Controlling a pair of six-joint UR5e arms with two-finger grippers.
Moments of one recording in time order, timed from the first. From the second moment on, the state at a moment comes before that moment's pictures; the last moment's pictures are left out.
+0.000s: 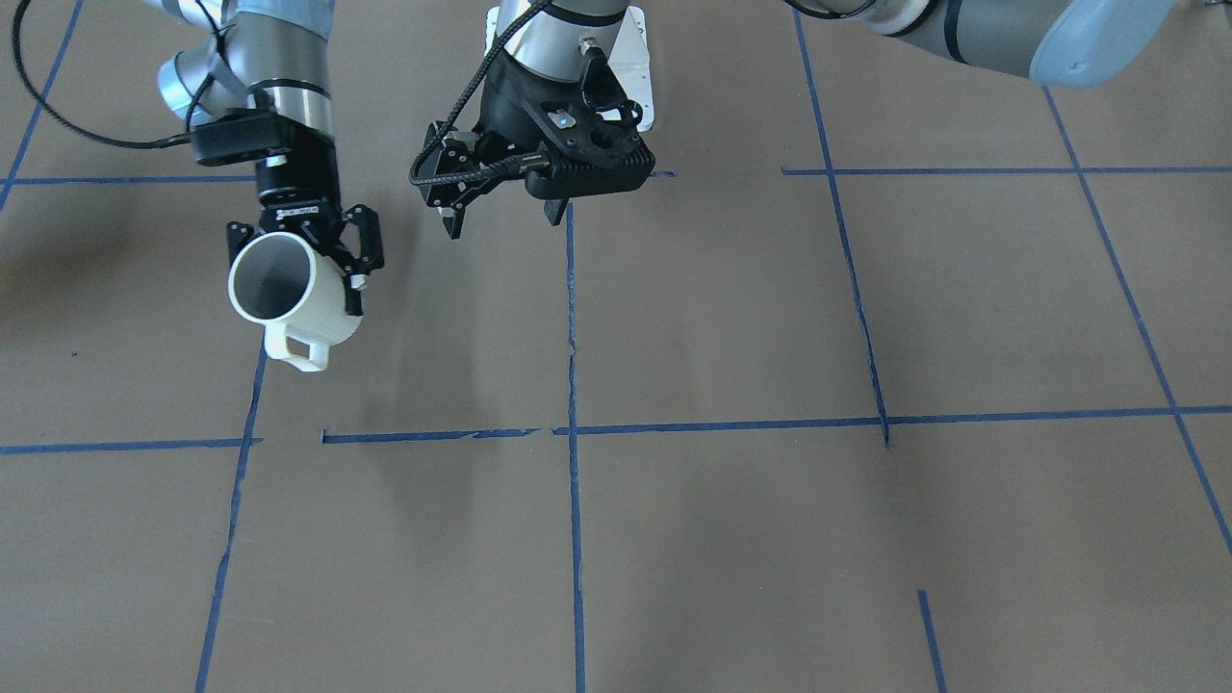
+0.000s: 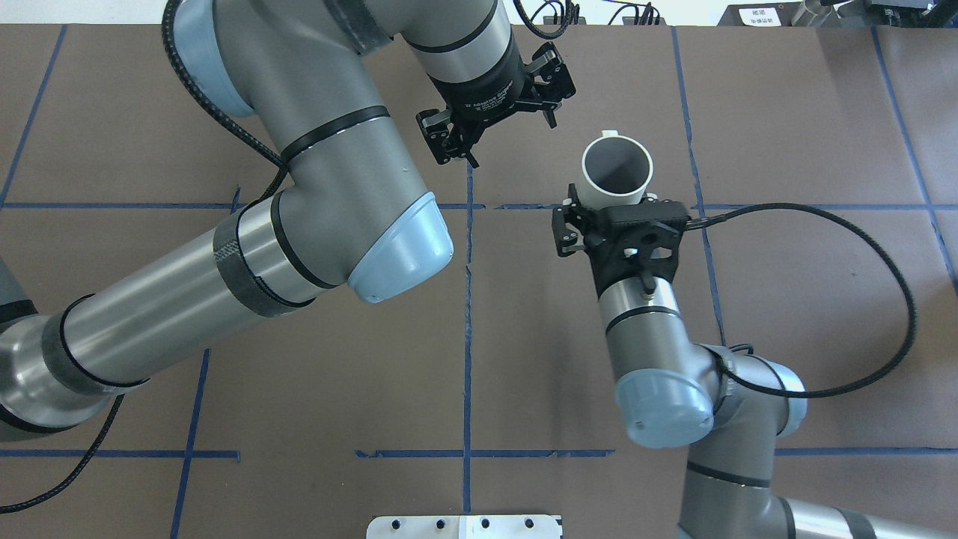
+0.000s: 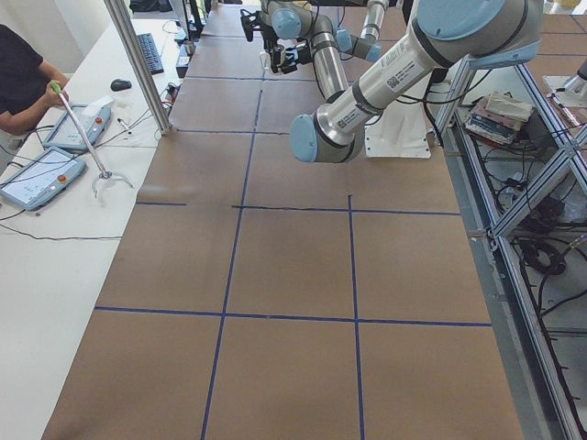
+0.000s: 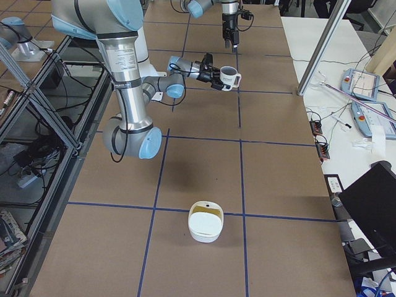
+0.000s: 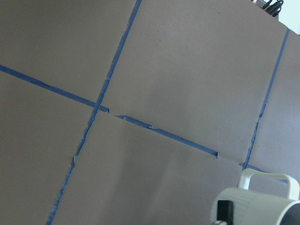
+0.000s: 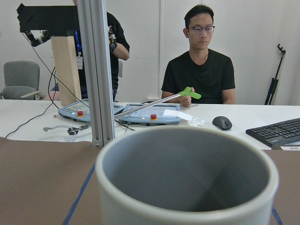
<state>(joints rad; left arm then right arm) -0.71 -2.64 -1.62 -1.47 -2.05 -1.58 0.26 -1.20 1.87 -1.14 0.56 1.10</state>
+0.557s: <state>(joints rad) -0.70 -2.61 -1.68 -1.36 -2.12 -1.58 0.20 -1.11 1.86 -1.33 0.44 1.10</state>
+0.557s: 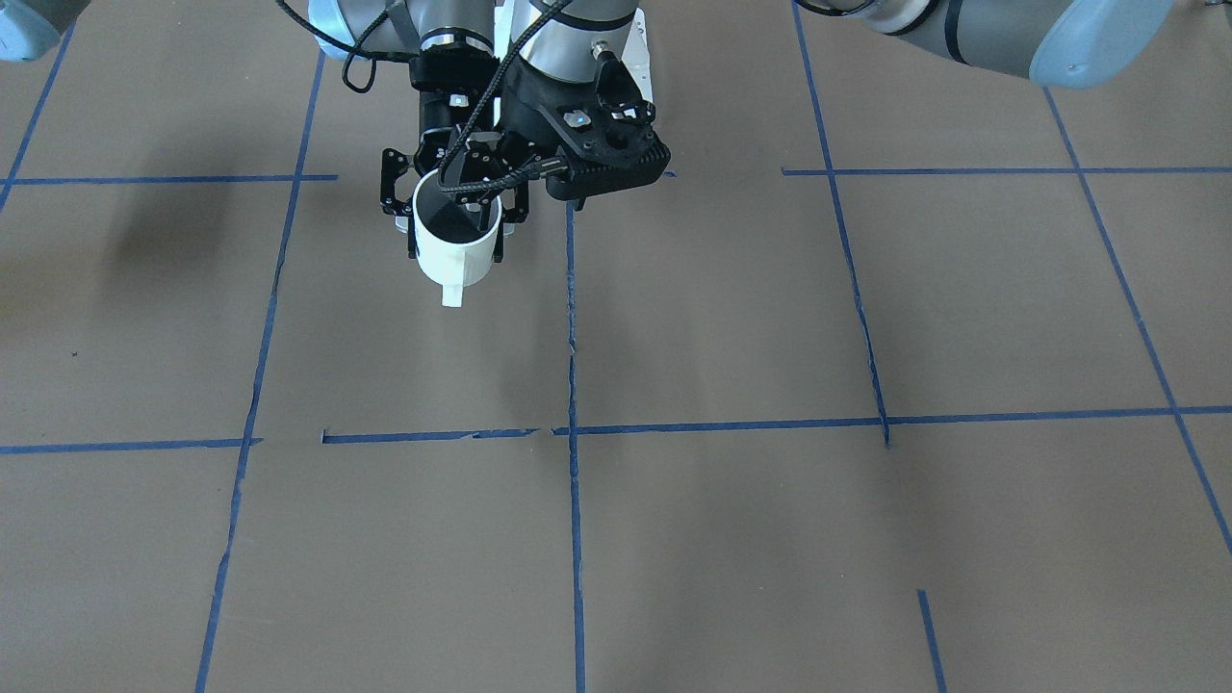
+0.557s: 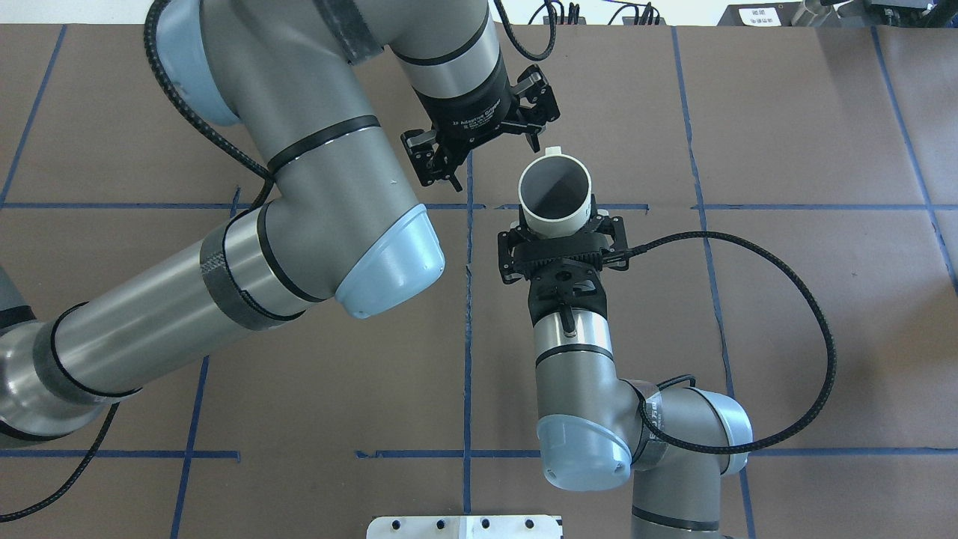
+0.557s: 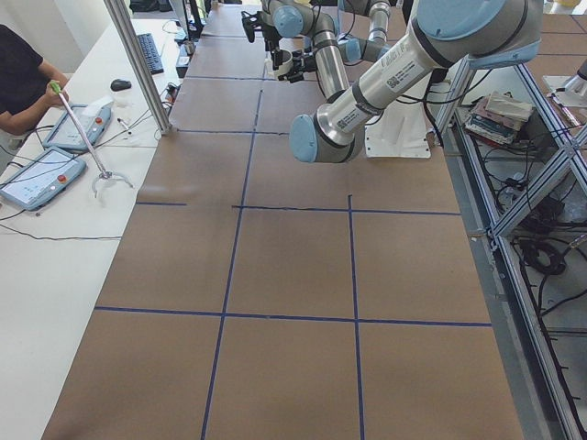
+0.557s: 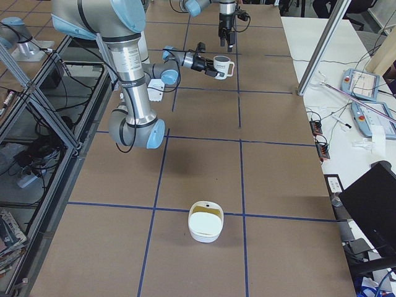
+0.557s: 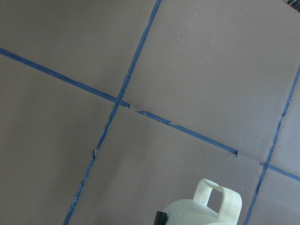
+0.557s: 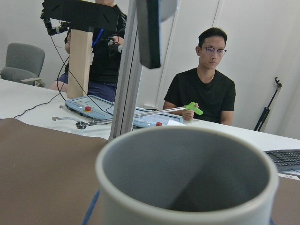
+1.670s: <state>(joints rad) -0.66 -2.57 -1.71 -1.40 -2.20 -1.58 0.15 -1.09 1.87 -1.33 0.38 1.10</state>
